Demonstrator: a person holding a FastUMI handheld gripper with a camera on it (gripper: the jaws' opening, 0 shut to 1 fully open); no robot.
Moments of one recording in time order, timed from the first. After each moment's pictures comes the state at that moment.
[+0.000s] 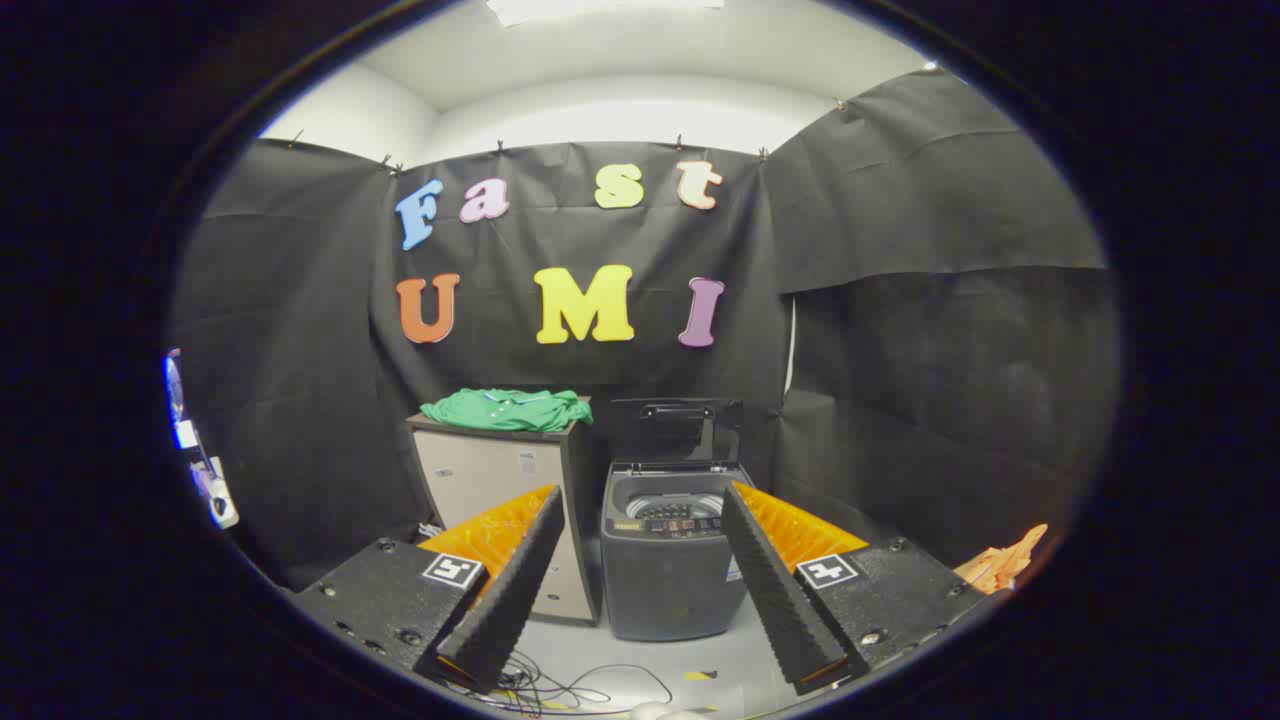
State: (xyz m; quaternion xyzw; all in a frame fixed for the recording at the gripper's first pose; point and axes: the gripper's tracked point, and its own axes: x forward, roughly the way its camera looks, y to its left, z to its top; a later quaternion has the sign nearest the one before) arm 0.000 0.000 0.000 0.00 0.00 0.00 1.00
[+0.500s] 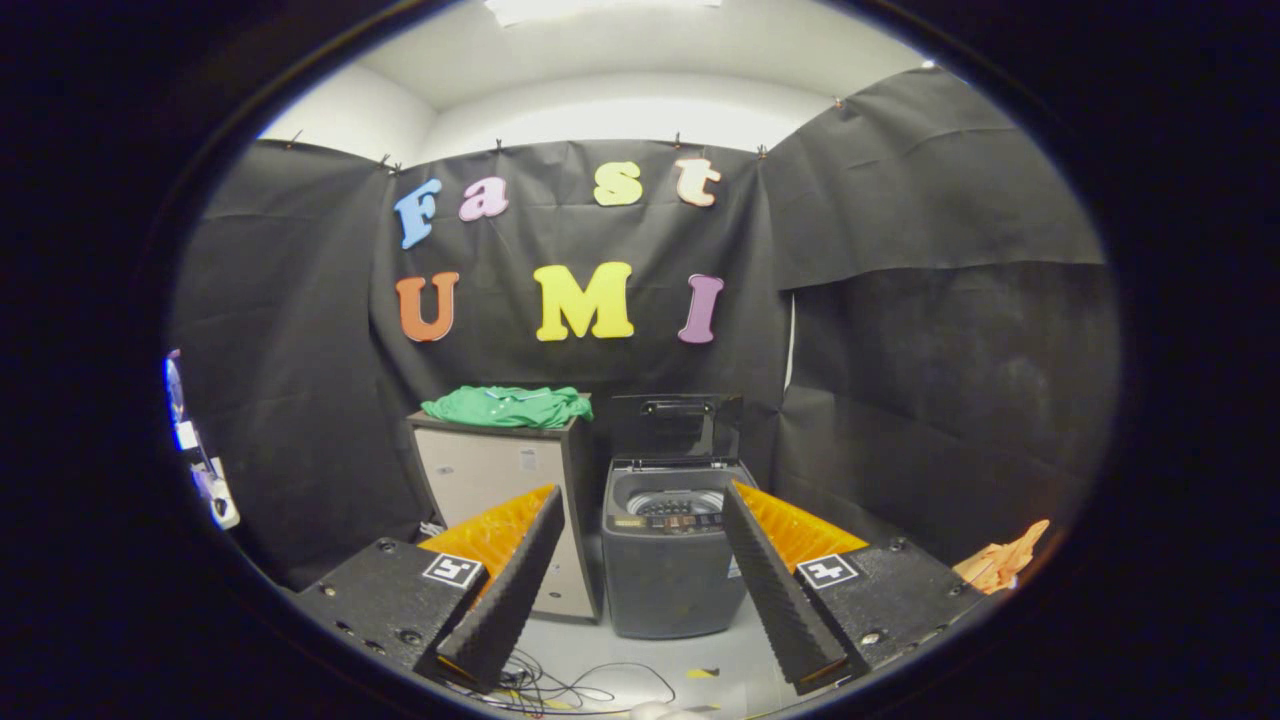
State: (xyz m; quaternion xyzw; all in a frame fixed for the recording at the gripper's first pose) arm -0.002 -0.001 -0.004 0.00 0.00 0.00 1.00
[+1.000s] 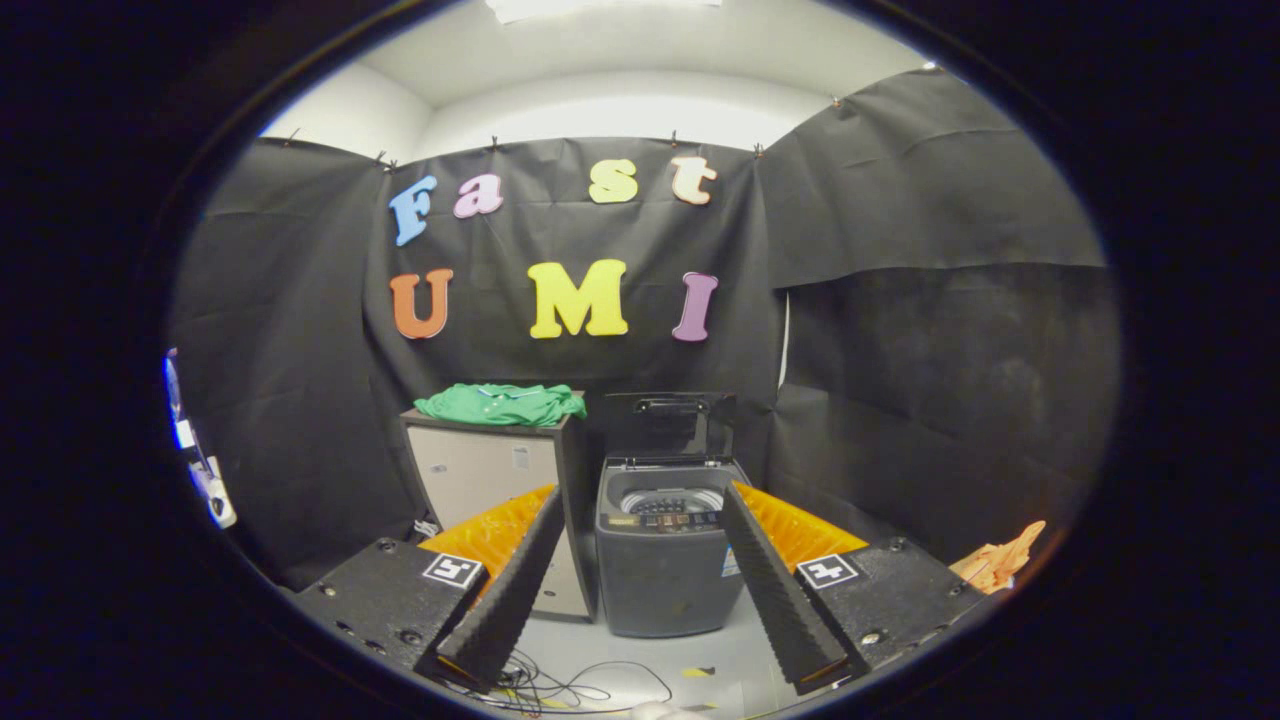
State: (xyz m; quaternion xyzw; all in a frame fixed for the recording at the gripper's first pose) arm 0.002 -0.008 -0.004 0.00 0.01 -0.02 1.00
